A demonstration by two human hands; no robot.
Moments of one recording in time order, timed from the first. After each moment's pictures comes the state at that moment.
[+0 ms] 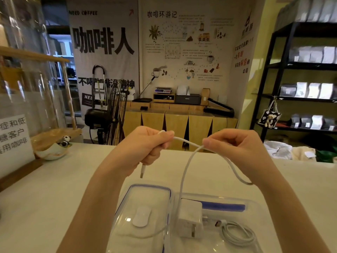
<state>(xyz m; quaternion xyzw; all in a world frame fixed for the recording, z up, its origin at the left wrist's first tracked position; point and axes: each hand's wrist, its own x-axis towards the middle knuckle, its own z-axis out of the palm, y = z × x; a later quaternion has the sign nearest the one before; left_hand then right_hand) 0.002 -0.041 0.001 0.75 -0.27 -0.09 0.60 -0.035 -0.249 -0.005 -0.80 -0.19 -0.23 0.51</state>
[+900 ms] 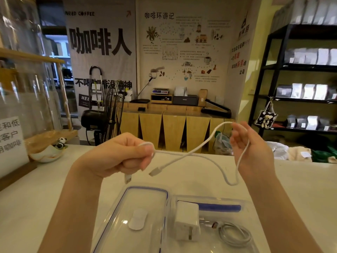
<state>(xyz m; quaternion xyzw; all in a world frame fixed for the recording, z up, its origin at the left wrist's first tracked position) 0.026 -0.004 -0.008 0.64 -0.44 -0.26 0.56 0.006 -0.282 -0.025 -0.37 -0.01 -0.23 0.90</state>
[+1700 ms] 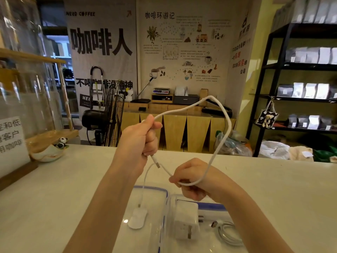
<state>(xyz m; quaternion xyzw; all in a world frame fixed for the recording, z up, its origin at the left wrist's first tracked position) 0.012 -0.063 -0.011 0.55 -0.17 0.02 0.82 -0.014 -0.209 -0.035 -0.85 -0.08 0.14 0.50</state>
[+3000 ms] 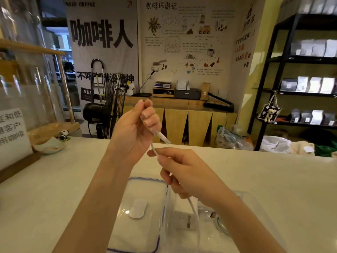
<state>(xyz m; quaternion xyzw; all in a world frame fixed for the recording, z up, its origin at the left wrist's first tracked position) 0.017 -0.057 -0.009 0.30 -0.29 -0.07 0.91 -0.045 -0.185 -0.035 -0.79 -0.17 0.05 0.59</state>
